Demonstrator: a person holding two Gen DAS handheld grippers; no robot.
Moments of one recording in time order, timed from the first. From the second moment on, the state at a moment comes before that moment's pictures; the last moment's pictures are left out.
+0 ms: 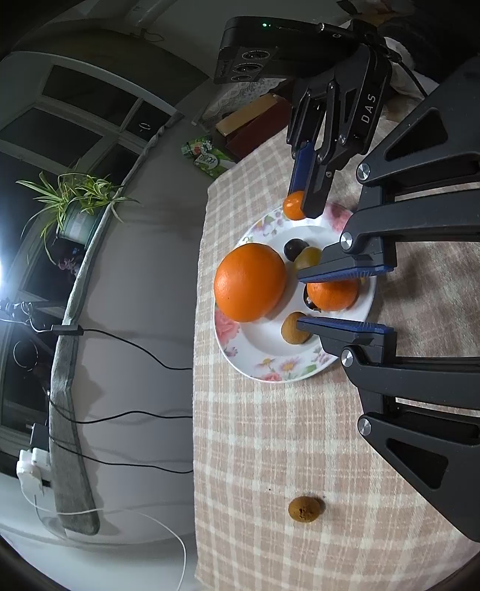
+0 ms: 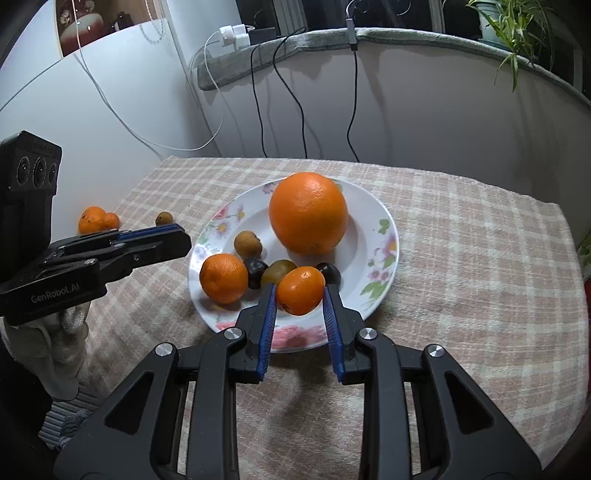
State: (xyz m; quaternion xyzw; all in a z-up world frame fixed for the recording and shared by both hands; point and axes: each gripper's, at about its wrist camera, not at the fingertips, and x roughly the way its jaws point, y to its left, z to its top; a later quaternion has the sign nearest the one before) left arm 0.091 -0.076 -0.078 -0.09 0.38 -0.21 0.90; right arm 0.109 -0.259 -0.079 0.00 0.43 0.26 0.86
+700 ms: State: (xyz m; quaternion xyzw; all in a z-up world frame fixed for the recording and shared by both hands) left arm 0.082 -0.066 -0.064 -0.06 0.36 -0.15 0.92; right arm 0.102 -0.259 -0.066 -0.02 0.41 0.24 0.88
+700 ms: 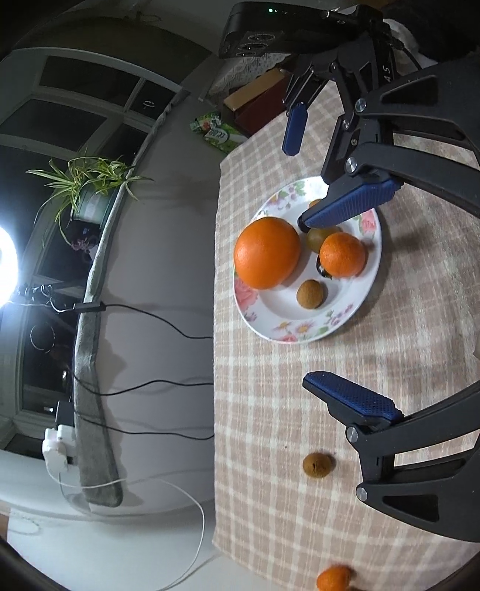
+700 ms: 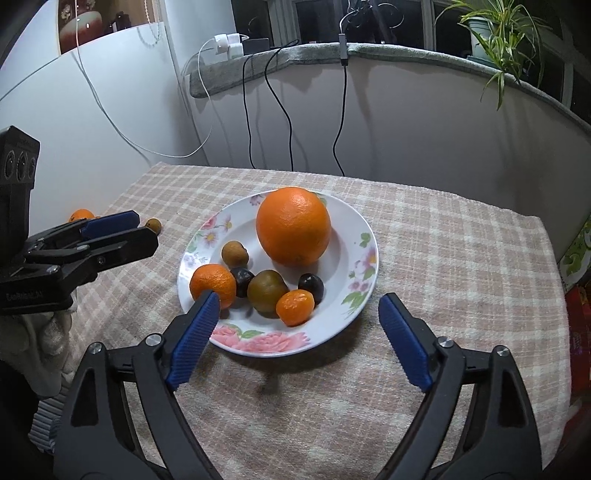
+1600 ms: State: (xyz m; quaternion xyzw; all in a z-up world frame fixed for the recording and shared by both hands) left arm 0.065 0.001 -0.062 -0.09 0.34 -0.08 0.93; right arm 0.111 -0.197 -0.044 -0.04 0.39 0.27 0.88
